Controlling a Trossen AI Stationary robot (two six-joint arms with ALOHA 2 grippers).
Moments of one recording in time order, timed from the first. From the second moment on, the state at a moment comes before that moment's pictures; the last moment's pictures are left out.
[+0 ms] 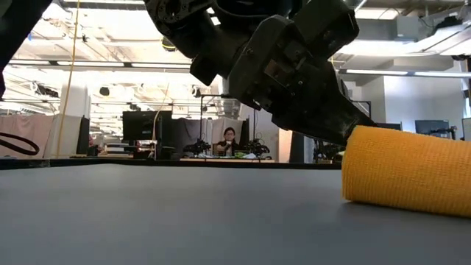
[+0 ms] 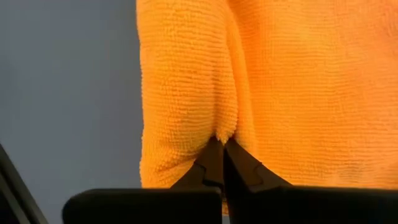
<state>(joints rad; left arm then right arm) -0.21 2.23 1.43 0.26 0.31 0.18 0.91 1.88 1.15 -0.64 0.38 1.59</state>
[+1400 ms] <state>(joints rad) -0.25 2.30 1.43 0.40 0.26 0.17 0.89 1.89 1.12 -0.65 0.39 1.54</state>
